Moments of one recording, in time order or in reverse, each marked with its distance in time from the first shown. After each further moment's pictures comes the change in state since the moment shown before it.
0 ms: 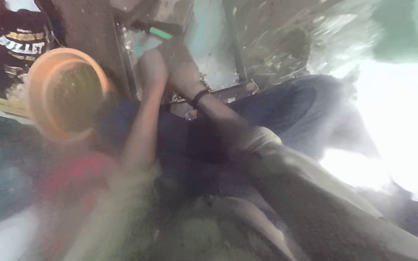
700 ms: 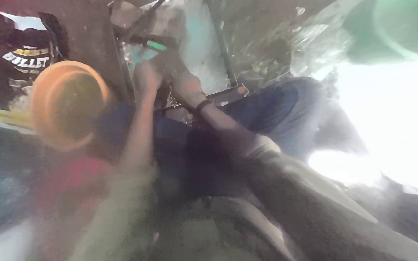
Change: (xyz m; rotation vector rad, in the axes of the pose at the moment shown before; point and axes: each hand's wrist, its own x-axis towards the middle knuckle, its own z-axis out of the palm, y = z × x) left_hand 0.002 -0.019 -0.003 -0.144 -0.006 0.002; right_hand -0.035 0.011 -0.017 0.023 -0.074 0.066
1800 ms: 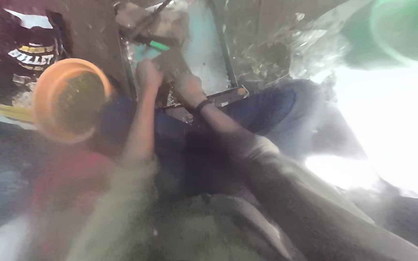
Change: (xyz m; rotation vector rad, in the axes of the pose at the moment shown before) left_hand -0.003 0.002 -0.006 -0.027 0.001 -0.028; right_hand -0.008 -0.004 -0.003 -0.019 0.003 0.000
